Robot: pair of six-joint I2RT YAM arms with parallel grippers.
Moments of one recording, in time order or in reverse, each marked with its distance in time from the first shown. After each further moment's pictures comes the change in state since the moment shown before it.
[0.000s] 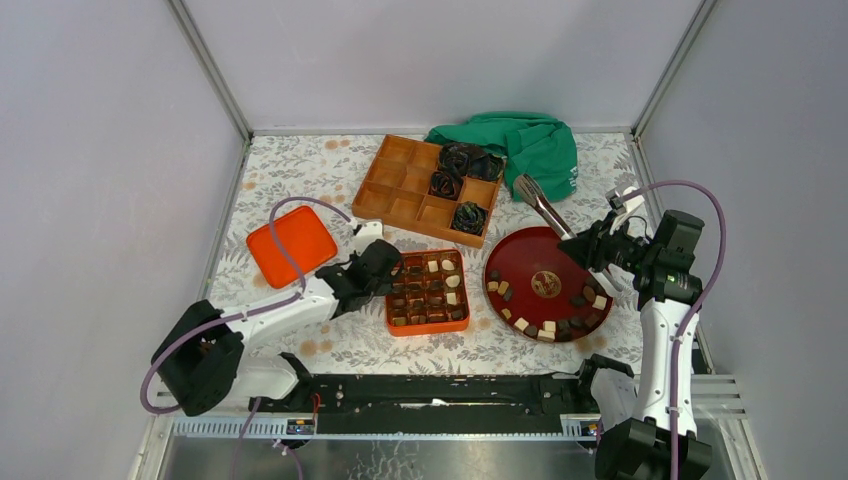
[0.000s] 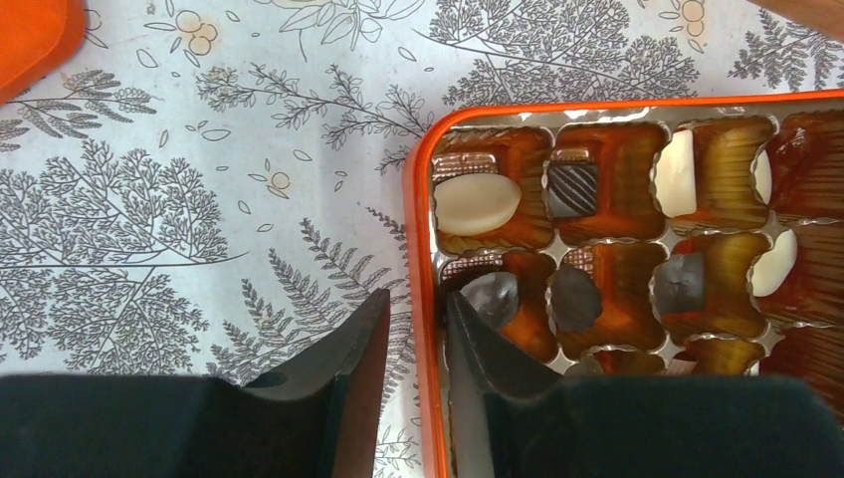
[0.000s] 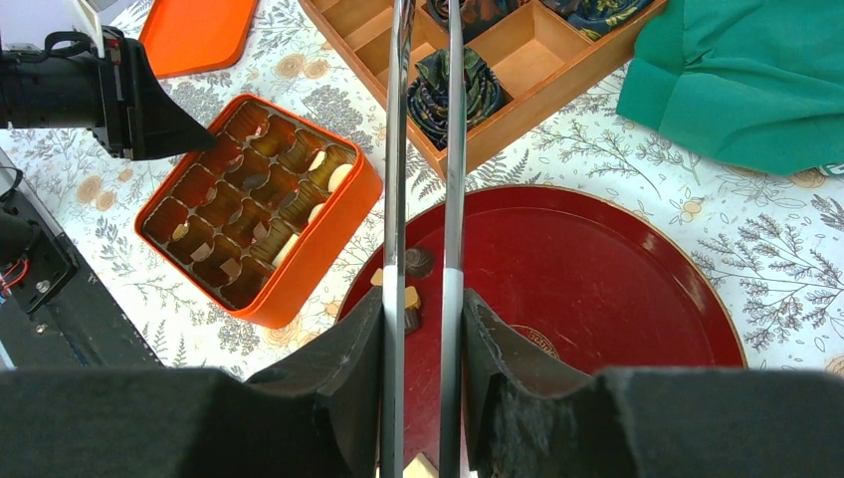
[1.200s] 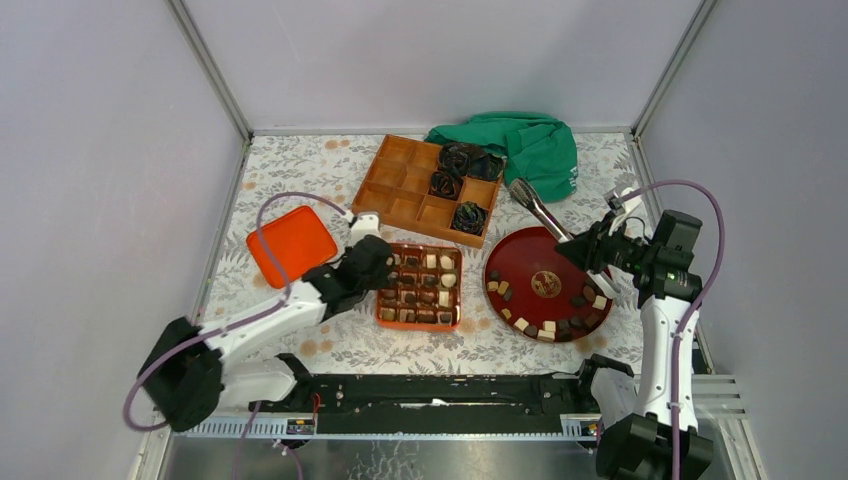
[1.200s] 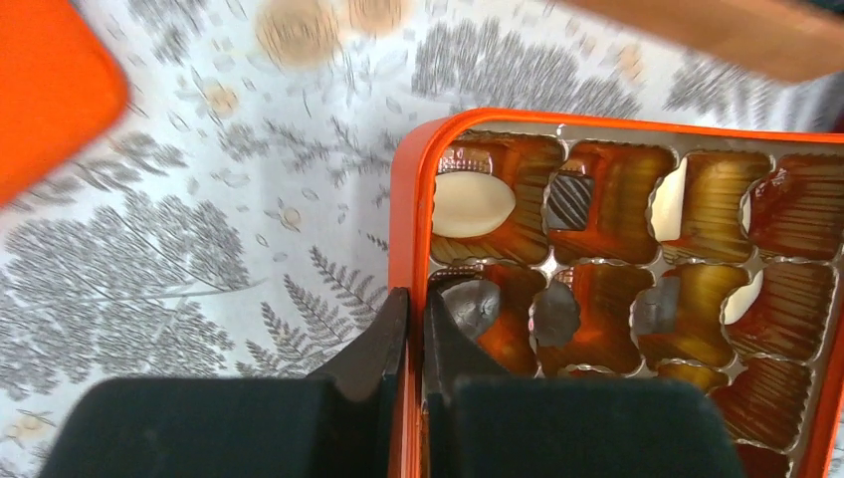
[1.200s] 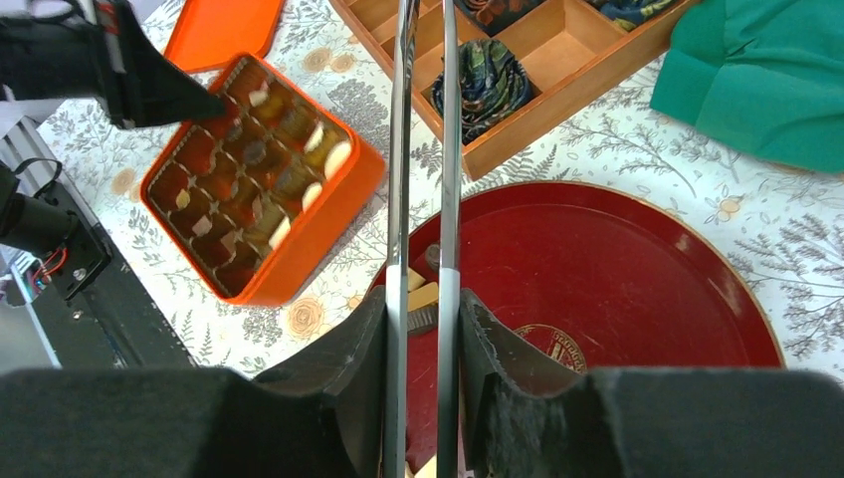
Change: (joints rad) left arm 0.017 -0.037 0.022 0.003 0.025 0.066; right arm 0.000 0.013 0.000 -0.020 -0.039 -0.006
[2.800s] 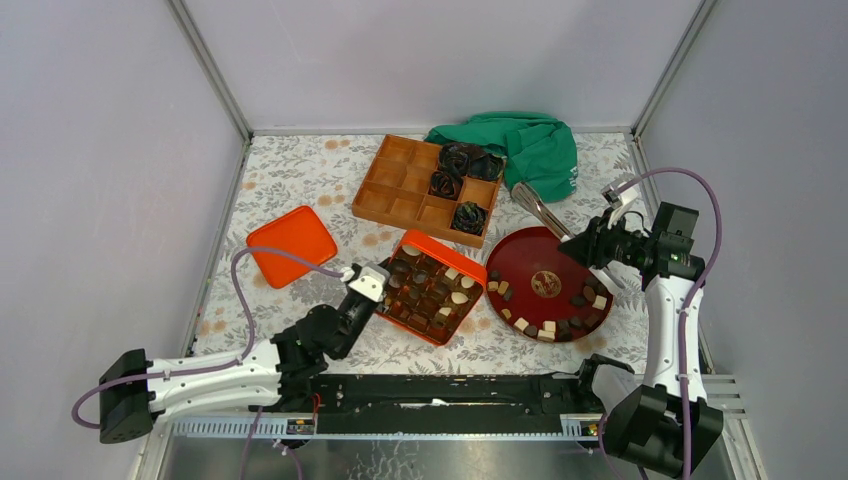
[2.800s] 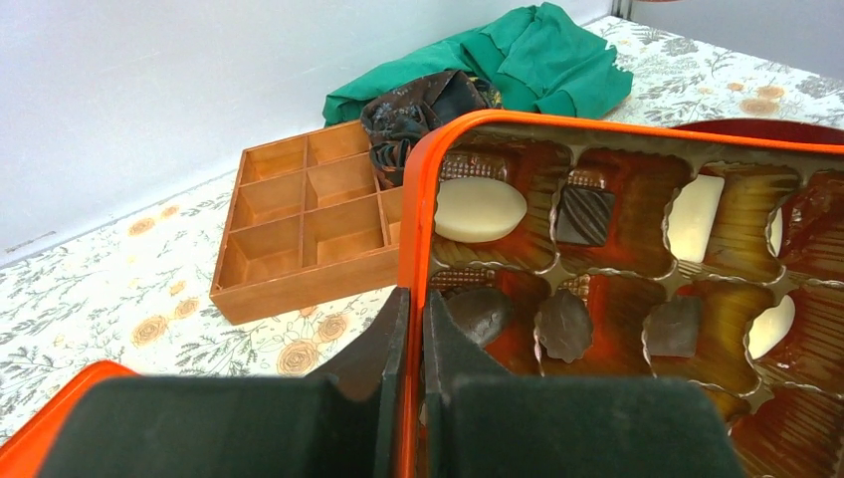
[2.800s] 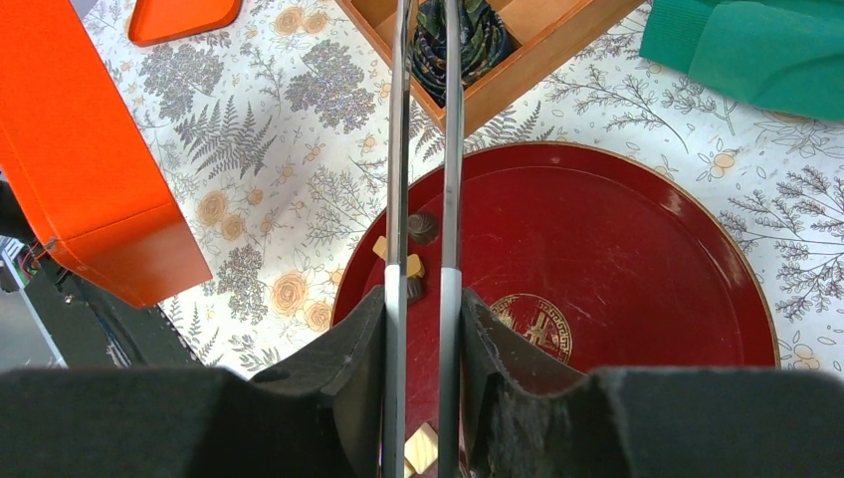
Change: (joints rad) left arm -0.453 -0.547 -0.413 0.849 -0.301 0.866; right arm 0.000 0.128 0.068 -0.116 0.051 -0.104
